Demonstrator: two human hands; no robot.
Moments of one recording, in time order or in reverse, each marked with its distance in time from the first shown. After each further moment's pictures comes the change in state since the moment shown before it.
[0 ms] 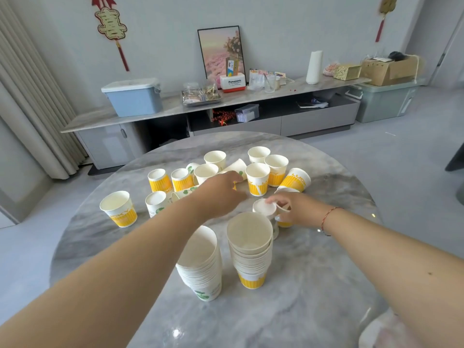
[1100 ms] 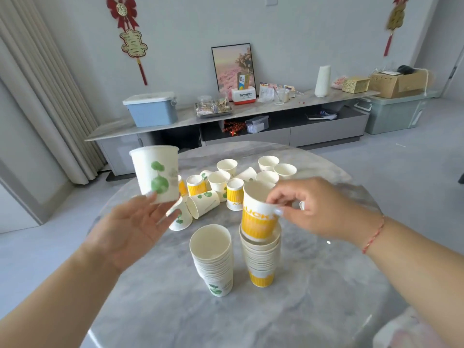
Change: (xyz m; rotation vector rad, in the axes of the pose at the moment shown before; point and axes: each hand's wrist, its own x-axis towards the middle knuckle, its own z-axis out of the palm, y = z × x) left_hand -0.107 -0.110 -0.051 -1.607 0.108 0.037; right_hand -0.102 -0.101 -0.047 0.147 0.240 -0.507
